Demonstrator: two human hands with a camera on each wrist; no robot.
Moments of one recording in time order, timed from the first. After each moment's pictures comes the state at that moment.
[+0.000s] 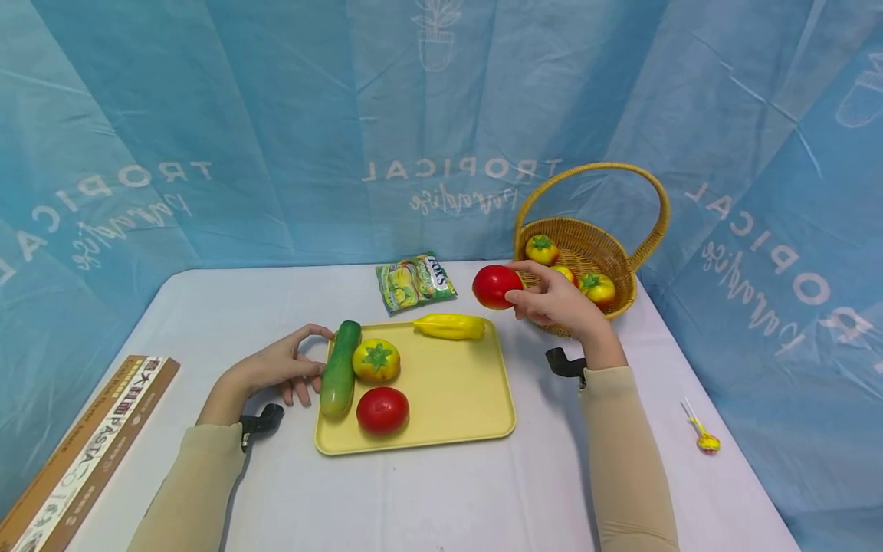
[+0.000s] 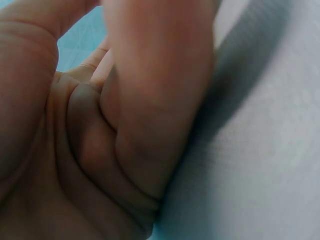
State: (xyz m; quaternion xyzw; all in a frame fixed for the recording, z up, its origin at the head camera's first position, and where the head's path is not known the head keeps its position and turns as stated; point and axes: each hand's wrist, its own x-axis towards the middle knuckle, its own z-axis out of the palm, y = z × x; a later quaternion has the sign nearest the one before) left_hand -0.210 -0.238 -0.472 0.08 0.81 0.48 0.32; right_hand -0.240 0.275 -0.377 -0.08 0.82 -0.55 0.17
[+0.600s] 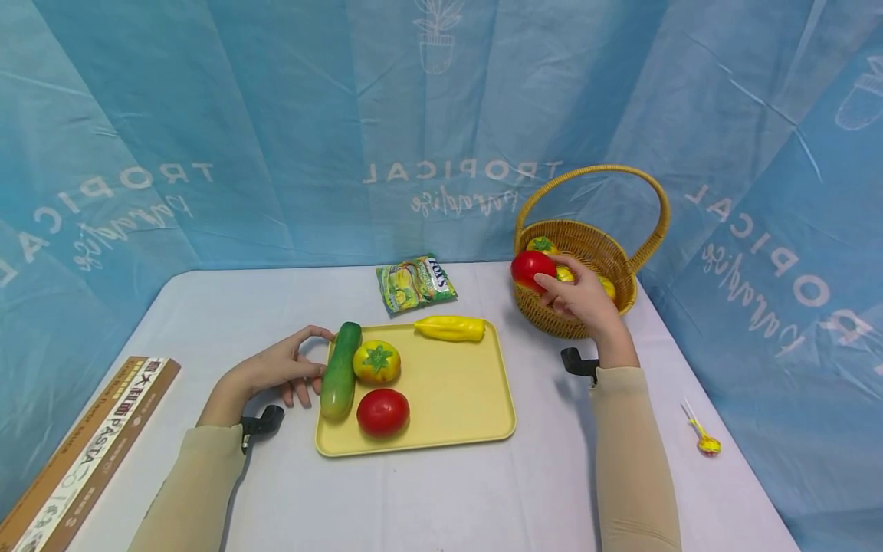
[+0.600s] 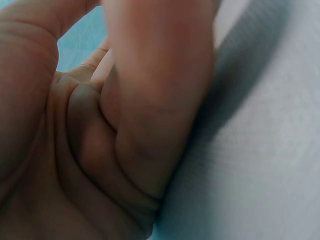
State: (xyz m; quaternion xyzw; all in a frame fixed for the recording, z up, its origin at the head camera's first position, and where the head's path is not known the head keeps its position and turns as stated) left_hand -0.208 -0.238 -0.470 0.08 0.81 0.48 0.32; right_hand -0.254 0.308 -0.392 0.03 0.81 -0.58 0.09
